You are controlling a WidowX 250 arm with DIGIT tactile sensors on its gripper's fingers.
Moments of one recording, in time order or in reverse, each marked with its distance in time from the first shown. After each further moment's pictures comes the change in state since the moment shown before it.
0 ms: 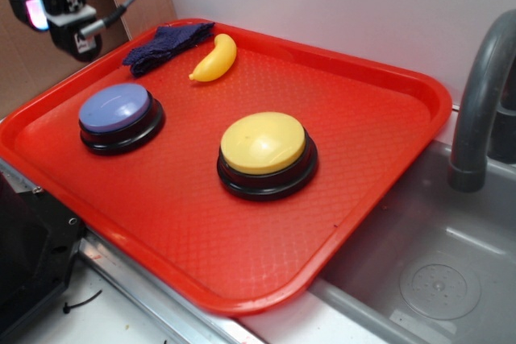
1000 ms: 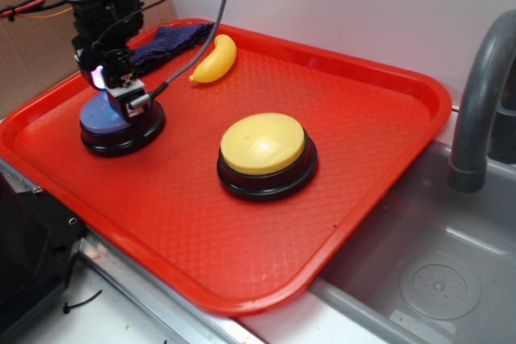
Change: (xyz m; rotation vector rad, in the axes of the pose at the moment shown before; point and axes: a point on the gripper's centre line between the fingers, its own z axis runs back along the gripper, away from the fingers) arm 0.044 0.011 -0.078 0.006 -0.056 -0.151
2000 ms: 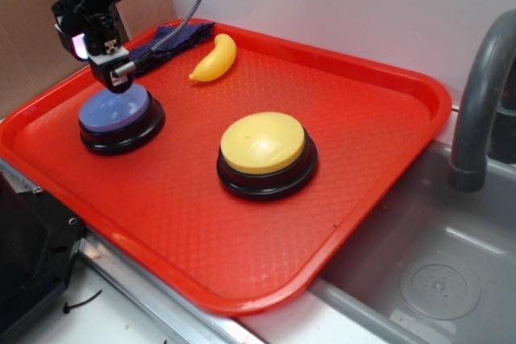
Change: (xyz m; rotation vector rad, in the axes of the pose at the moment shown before) arm -0.007 0.005 0.040 0.009 0.035 0.036
